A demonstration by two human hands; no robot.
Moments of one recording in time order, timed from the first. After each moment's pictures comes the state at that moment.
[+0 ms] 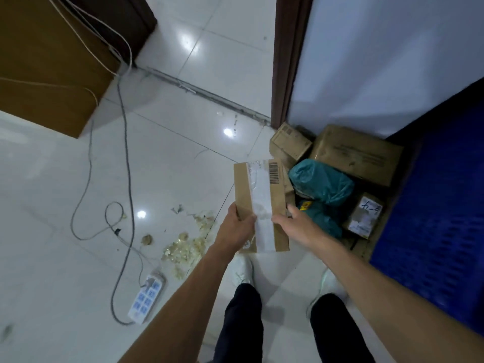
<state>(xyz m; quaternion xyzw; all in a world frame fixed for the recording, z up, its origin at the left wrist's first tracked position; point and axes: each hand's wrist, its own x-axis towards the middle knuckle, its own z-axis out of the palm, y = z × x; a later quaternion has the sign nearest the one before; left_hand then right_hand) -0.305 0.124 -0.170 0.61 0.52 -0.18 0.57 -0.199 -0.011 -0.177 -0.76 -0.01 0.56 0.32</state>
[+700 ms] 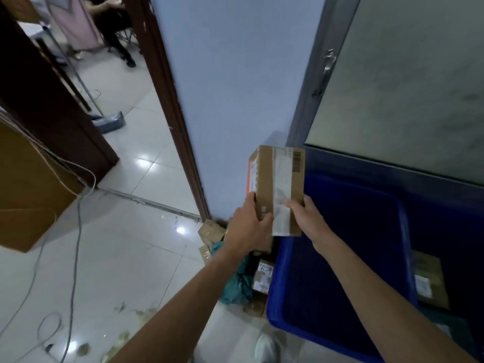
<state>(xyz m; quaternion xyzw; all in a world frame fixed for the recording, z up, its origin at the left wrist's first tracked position) -0.131 -0.107 0.172 0.87 0.18 -0.02 0.47 -0.059 -0.253 0.180 -0.78 0.06 0.26 0.56</state>
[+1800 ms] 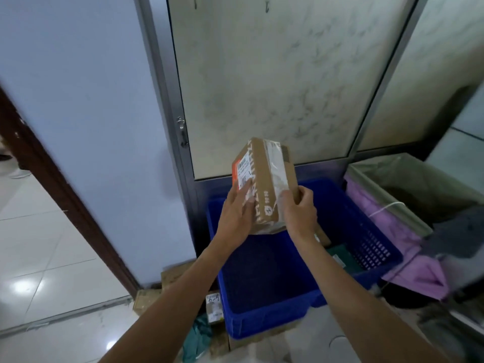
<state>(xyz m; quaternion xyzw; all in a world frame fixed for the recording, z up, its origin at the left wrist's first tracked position) -0.191 -0.257 0.288 0.83 -0.20 0.05 0.51 -0.227 -0.413 0.310 -0.76 0.24 -0.20 0.56</state>
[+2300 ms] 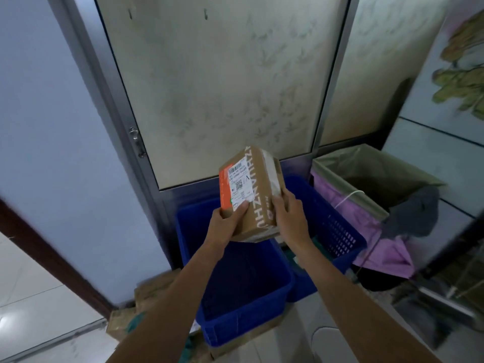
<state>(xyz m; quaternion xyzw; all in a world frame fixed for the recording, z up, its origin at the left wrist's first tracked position) -0.215 -0.361 0.282 0.71 0.03 -0.16 0.68 -0.259 -0.529 0.285 -0.80 0.20 -0.17 0.54</state>
